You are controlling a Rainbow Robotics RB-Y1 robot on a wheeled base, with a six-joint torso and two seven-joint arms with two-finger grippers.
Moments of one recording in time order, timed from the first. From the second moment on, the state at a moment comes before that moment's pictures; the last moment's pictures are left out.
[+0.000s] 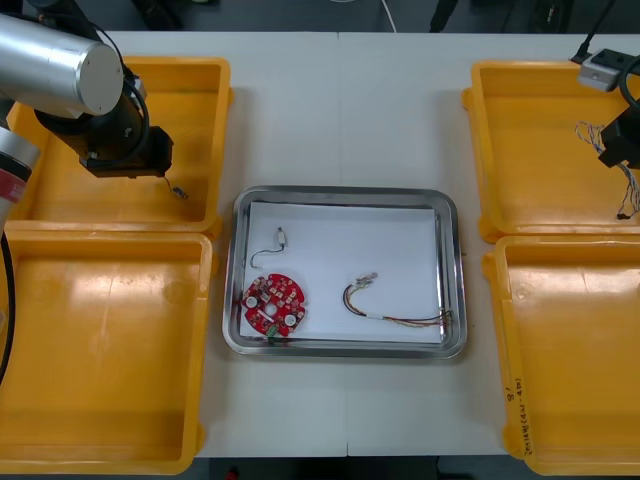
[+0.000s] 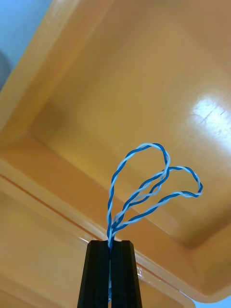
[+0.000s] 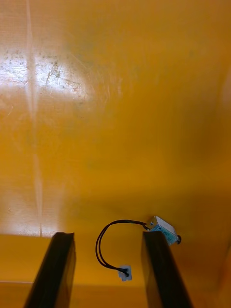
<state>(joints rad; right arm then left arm) -0.85 -0.79 -0.05 -1.41 -0.77 1.91 2.12 -0.85 0.60 -0.20 -1.29 0.57 1.56 -1.23</state>
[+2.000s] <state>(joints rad) -0.94 -0.49 0.44 -1.68 -0.74 1.89 2.03 -0.85 0.65 -0.01 -1.09 0.51 1.47 -1.62</state>
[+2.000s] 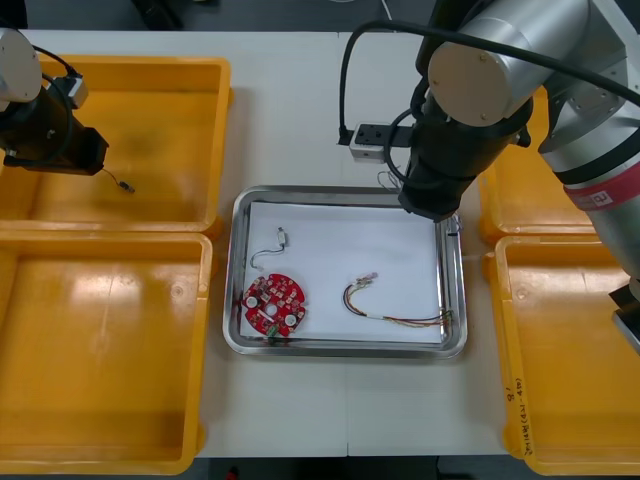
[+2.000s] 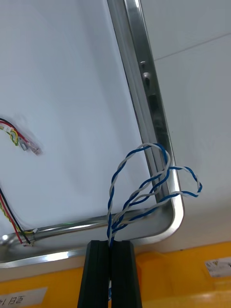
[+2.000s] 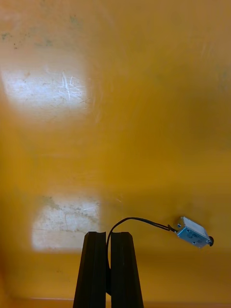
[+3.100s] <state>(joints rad) -0.79 -0.42 0.55 -1.65 -0.53 1.64 2.38 -0.85 0.65 -0.01 -1.08 0.52 1.48 -1.62</state>
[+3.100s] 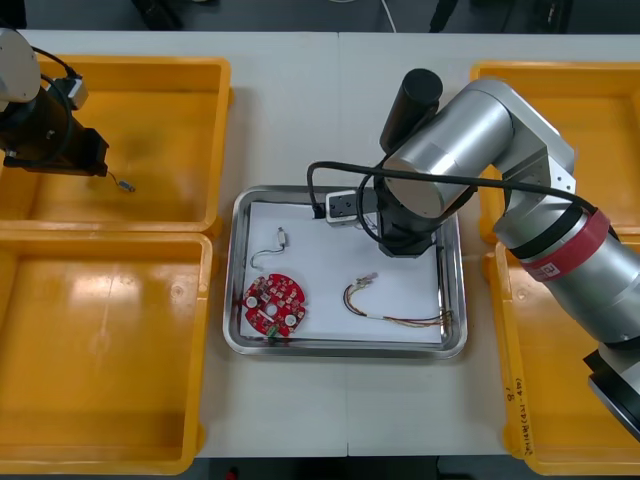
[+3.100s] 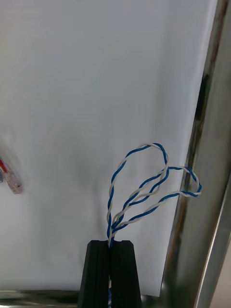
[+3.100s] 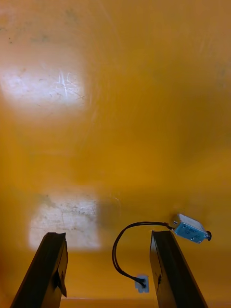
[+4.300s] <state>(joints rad) -0.76 -0.42 0.58 -1.64 -0.52 1.65 2.38 -0.84 0.65 -0.01 -1.26 0.60 1.57 -1.61</state>
